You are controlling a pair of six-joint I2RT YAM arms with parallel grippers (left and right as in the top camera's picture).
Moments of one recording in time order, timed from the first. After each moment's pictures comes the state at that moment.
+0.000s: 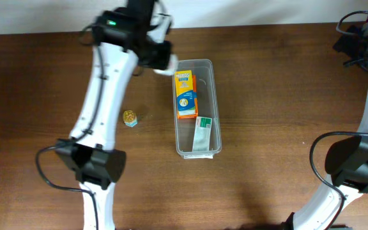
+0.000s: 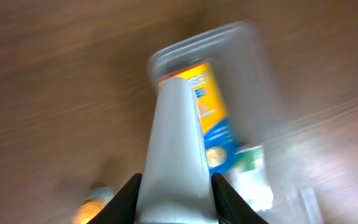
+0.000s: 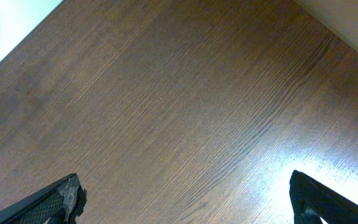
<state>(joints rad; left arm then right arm) -0.34 2.20 2.53 -1.44 0.15 -0.05 -0.34 2.05 2.23 -1.24 0.28 0.44</state>
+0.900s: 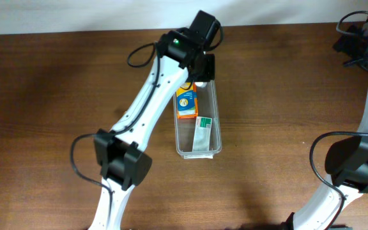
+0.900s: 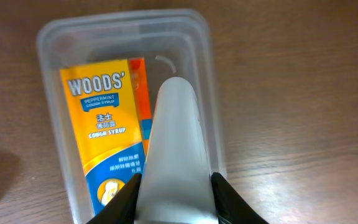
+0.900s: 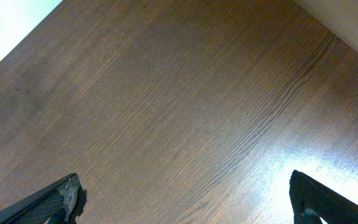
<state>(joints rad) -0.58 2.31 2.46 -1.30 -0.01 -0.49 -0.34 2.05 2.23 -1.24 0.28 0.44</state>
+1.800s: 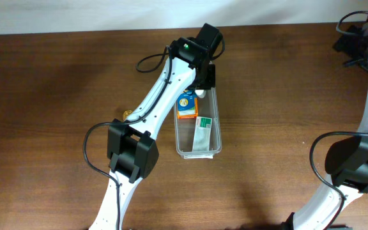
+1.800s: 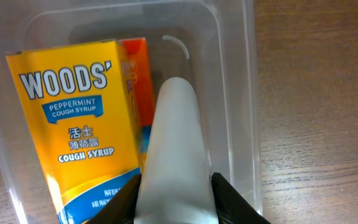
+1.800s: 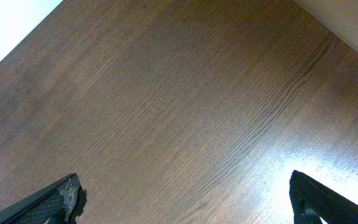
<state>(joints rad) -0.58 2.43 2.45 -1.28 -0.01 -0.50 -0.34 2.05 2.23 -1.24 0.28 0.44</state>
